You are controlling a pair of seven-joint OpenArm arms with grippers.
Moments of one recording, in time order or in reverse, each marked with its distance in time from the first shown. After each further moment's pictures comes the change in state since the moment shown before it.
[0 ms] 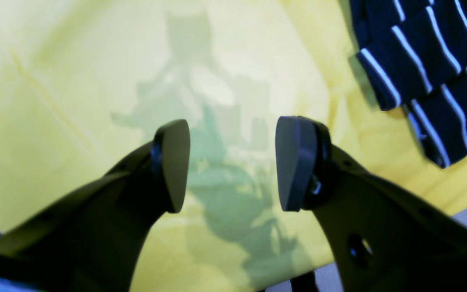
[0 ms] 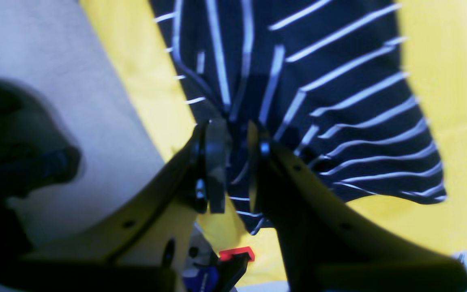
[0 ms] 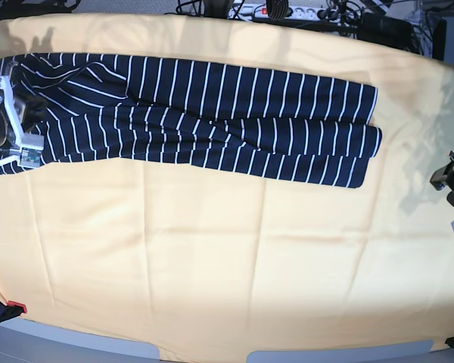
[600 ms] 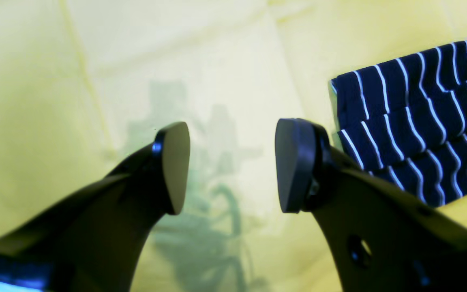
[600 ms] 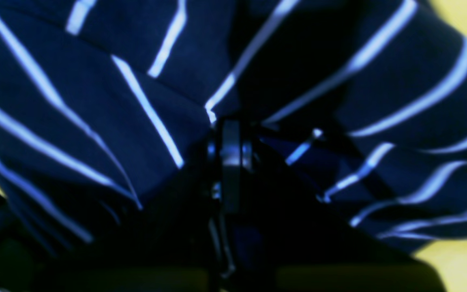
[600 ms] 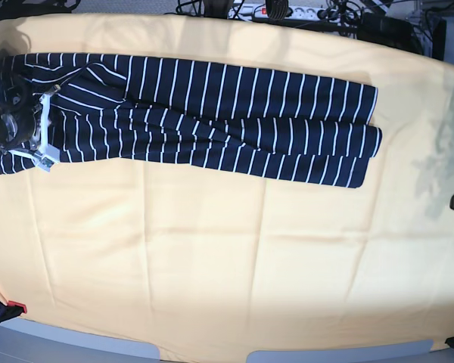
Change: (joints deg) left arm 7.7 7.5 -26.2 -3.3 -7.1 1.9 7.5; right arm -0.2 -25.5 0.2 -24.9 -28.8 -3.7 4.9
